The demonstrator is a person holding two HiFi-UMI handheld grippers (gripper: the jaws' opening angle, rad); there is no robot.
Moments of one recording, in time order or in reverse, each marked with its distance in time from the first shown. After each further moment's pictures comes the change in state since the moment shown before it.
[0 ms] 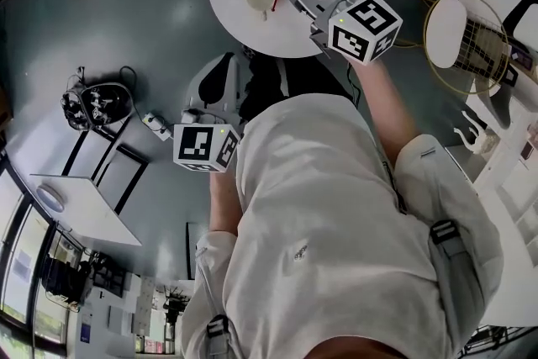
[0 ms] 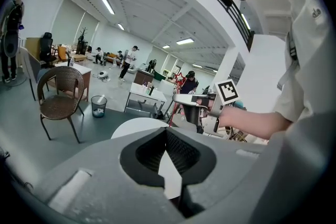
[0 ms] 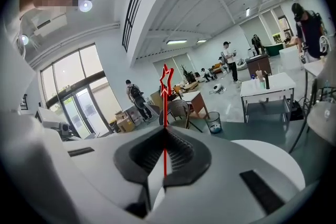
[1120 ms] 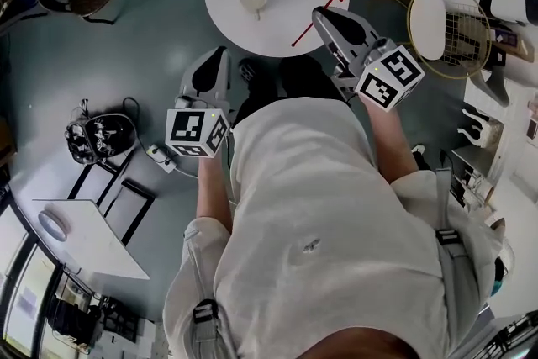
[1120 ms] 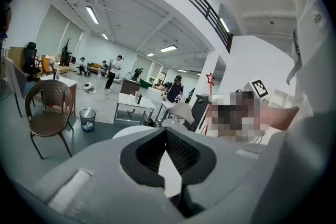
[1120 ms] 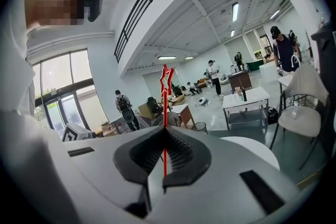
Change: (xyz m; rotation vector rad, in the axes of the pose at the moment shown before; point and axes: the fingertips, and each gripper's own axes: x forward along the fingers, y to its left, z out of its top) left arm -0.045 -0.023 0.003 0.142 -0.088 -0.133; right arm -0.152 0.091 0.001 0.012 -0.175 -0.172
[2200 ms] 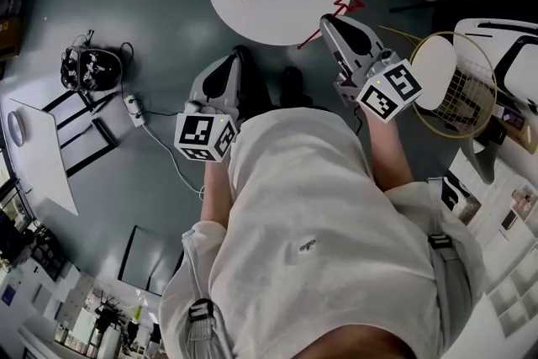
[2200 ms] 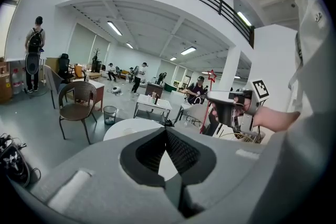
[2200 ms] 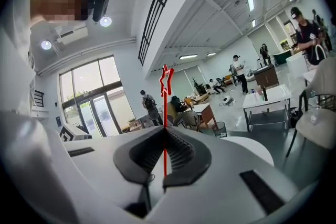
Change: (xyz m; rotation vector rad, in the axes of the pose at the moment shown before) left arm -0.015 -0.150 -0.057 -0.077 -0.054 0.319; right arm -0.103 -0.030 -0.011 -0.054 0.022 0.301
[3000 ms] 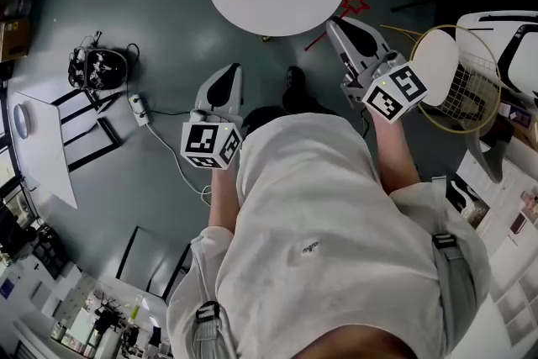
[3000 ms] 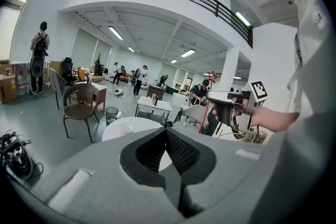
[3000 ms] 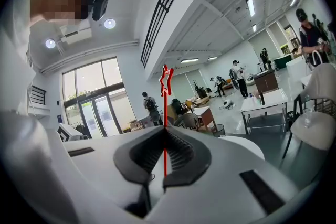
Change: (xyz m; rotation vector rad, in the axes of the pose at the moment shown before) left arm -0.040 -0.071 -0.026 0.008 -0.032 0.034; right arm -0.083 0.013 -0.003 -0.028 -0.037 0.008
